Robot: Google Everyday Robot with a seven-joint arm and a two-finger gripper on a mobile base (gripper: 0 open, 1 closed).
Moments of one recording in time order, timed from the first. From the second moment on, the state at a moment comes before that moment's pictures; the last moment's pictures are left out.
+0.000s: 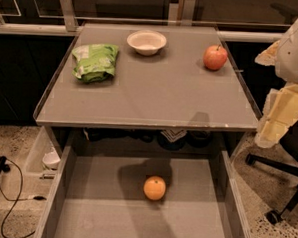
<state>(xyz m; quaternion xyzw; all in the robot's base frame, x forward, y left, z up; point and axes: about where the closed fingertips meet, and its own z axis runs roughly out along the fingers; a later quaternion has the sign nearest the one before) 0.438 -0.217 0.976 -0.60 0.78 -0.03 0.16</state>
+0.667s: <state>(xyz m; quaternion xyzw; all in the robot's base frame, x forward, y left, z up) 0.435 -0.216 0.965 -0.60 0.78 -0.02 0.16</state>
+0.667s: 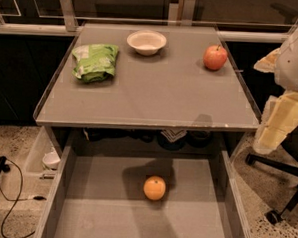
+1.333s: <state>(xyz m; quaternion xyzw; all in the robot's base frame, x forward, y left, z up) 0.399 -0.205 0.872 -0.59 0.78 0.05 0.18</state>
